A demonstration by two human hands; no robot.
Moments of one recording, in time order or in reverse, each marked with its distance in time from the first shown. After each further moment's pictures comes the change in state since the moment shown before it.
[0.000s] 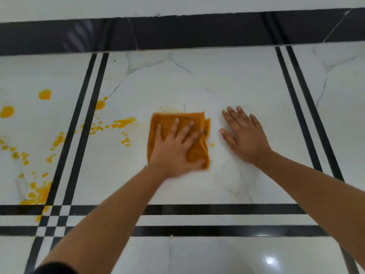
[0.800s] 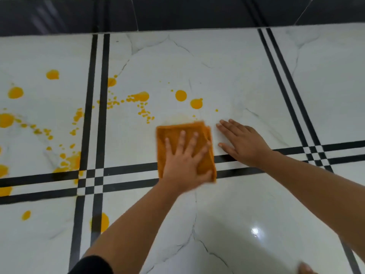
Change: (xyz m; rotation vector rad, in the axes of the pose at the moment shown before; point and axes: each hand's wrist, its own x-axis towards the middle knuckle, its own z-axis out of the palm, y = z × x) left_hand -0.130 0.011 0.017 -0.094 -0.020 0.154; right_hand -0.113 -0.069 -0.011 -0.176 -0.227 -0.056
